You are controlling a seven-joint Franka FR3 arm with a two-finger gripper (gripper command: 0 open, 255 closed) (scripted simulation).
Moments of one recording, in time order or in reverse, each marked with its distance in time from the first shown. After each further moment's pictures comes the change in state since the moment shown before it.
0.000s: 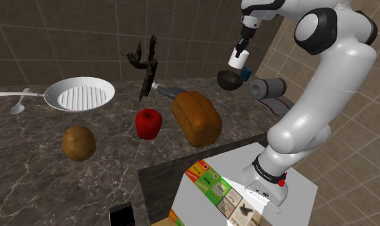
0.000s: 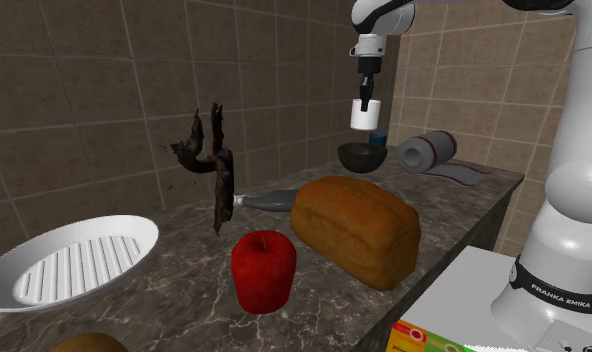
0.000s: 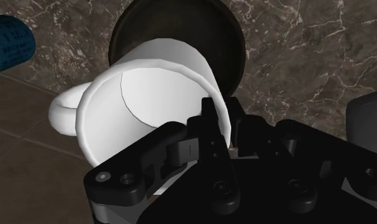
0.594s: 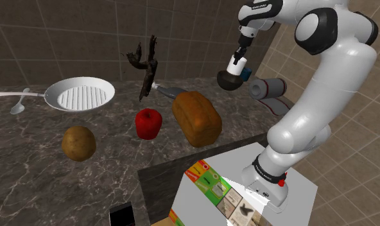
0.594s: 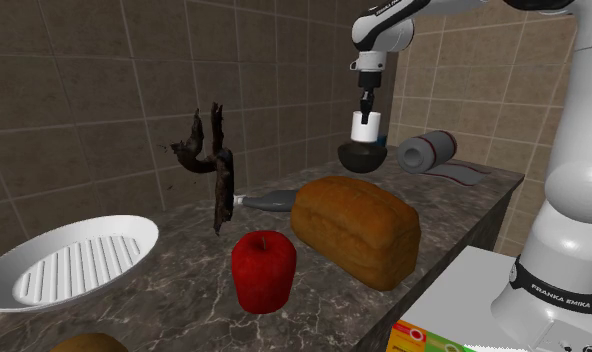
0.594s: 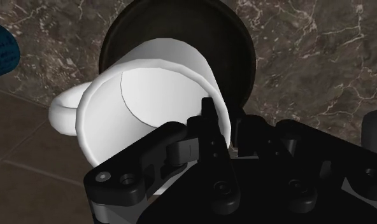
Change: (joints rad) arm -0.002 -0.002 -0.002 -0.118 0.002 0.115 -0.012
